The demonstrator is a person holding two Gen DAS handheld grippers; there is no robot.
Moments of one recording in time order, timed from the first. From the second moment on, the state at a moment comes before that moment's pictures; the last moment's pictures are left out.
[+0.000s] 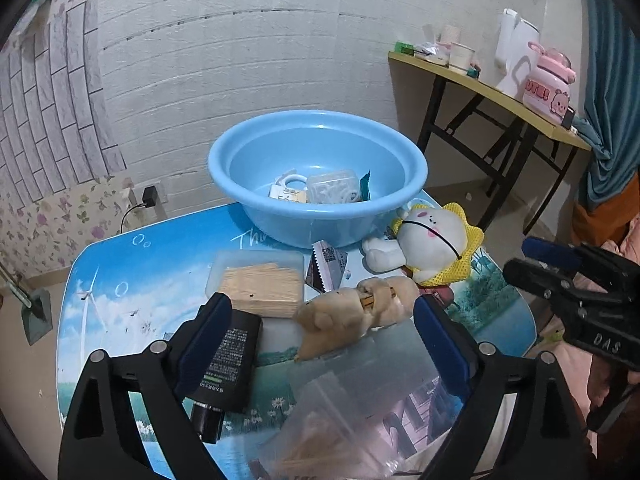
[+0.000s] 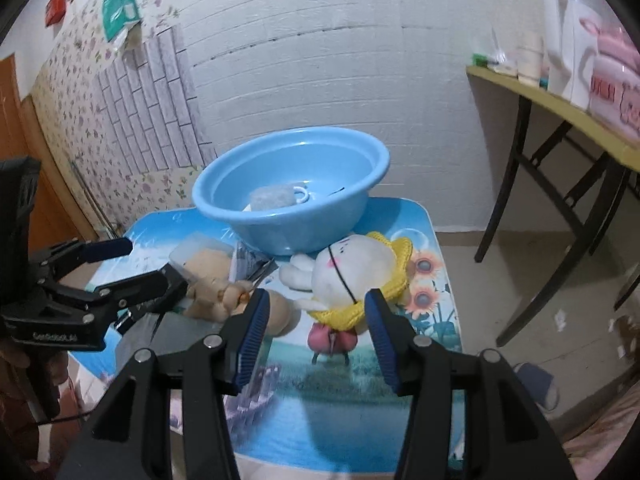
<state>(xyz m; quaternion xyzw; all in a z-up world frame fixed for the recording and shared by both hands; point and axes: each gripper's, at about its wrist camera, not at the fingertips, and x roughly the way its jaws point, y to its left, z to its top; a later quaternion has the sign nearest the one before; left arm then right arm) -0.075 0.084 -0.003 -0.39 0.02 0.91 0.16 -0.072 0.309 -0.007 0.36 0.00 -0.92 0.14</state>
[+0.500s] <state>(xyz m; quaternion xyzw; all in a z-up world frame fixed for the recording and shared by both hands) -0.074 0.066 -0.001 -0.39 0.01 0.91 0.15 -0.048 0.292 0.016 0.32 -0.01 -0.93 0.18</state>
